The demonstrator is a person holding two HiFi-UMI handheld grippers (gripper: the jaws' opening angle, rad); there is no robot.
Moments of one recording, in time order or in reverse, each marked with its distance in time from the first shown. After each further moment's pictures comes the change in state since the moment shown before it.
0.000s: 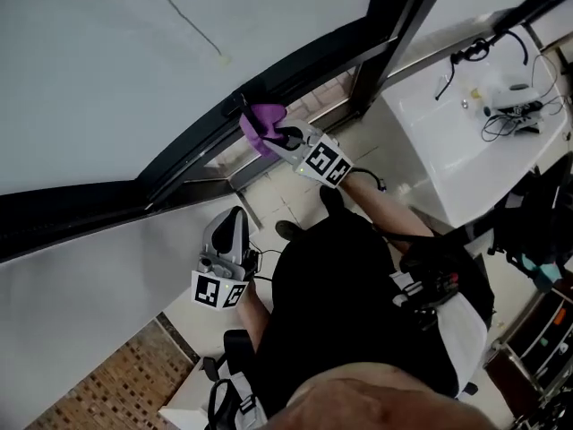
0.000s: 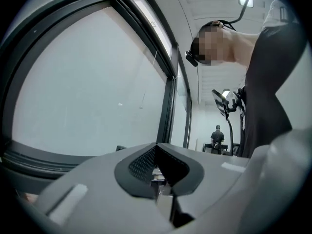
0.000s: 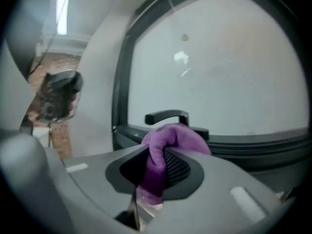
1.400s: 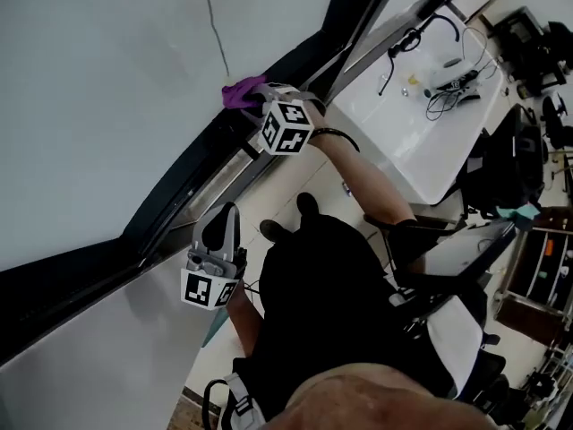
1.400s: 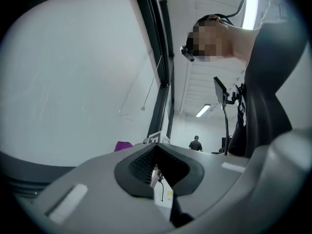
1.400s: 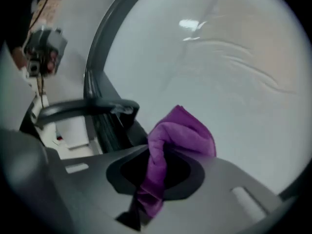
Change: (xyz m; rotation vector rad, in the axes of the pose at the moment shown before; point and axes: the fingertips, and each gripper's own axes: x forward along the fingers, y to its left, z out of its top) left arm 0.035 0.065 0.009 -0.075 -0.089 -0.281; right arm 0.035 -0.129 0.031 -0.481 0.597 -0.321
